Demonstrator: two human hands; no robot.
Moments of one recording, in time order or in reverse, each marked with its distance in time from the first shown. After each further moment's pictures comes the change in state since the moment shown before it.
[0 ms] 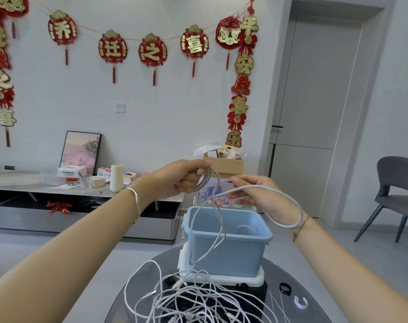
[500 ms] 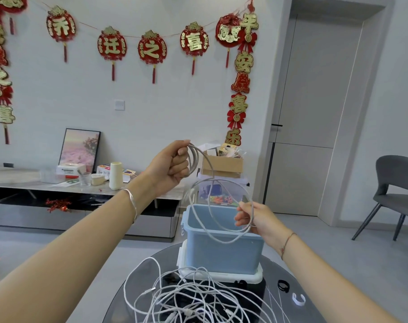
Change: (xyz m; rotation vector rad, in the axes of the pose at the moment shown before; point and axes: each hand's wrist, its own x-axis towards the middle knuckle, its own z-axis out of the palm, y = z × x) left_hand 0.003 -0.002 -0.010 -0.585 0.182 0.184; right_hand 0.004 0.068 -0.007 0.022 0.217 0.343
